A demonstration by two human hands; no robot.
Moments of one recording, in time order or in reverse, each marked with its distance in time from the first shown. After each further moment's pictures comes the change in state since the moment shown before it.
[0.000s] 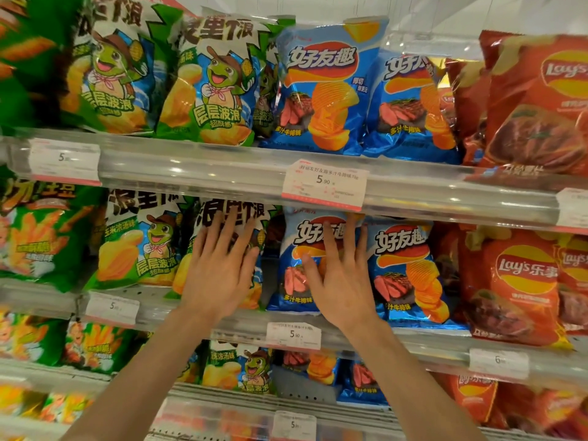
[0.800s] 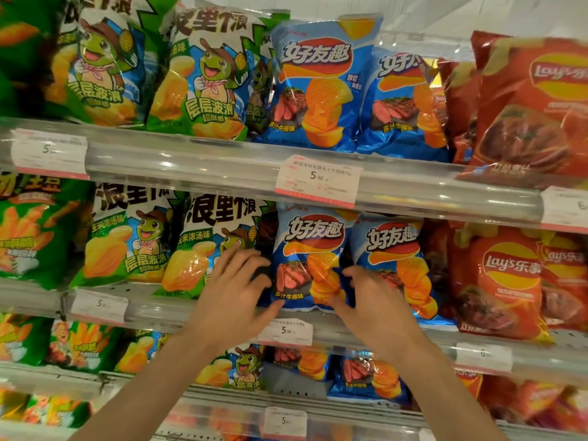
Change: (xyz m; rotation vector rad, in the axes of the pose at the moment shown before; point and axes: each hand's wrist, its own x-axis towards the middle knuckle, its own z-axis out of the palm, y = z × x) left_hand -0.028 0.029 -0.003 -0.053 -0.016 0.336; right_hand -0.039 0.024 -0.066 0.022 -0.286 0.123
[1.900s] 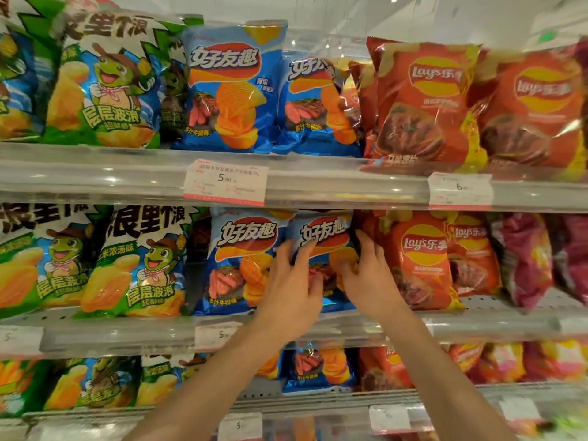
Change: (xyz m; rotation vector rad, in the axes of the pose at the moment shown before) left_hand 0.086 0.159 0.009 -0.719 -0.151 -0.277; right_hand 0.008 0.092 -0.029 0.347 0.198 0.222
